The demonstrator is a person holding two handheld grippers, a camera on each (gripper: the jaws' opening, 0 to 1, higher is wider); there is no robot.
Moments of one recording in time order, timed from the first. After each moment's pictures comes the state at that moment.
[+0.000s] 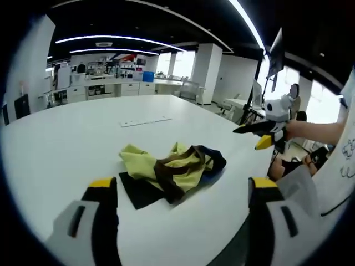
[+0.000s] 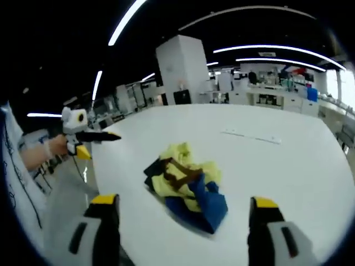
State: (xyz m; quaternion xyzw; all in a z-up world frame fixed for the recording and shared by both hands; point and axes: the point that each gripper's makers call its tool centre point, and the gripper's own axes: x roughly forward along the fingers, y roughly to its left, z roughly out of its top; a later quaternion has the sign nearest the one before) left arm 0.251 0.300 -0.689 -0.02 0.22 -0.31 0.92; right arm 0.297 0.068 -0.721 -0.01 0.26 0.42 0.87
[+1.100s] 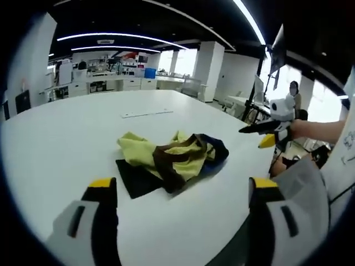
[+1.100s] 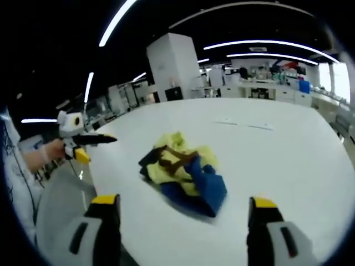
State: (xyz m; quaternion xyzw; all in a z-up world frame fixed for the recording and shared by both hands) left arm 0.241 0.301 -0.724 -0.03 0.24 -0.30 0.92; right arm 0.279 0.063 -0.748 0.00 0.28 0.39 0.88
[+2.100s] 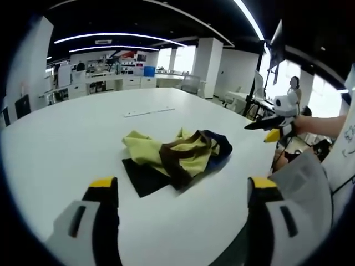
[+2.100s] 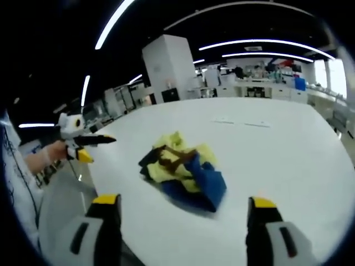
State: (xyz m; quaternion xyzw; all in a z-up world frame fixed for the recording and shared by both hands) left arm 0.242 0.312 -0.726 -0.01 0.24 -0.30 0.92; right arm 0.272 0.055 -0.747 0.01 0.29 0.38 0.88
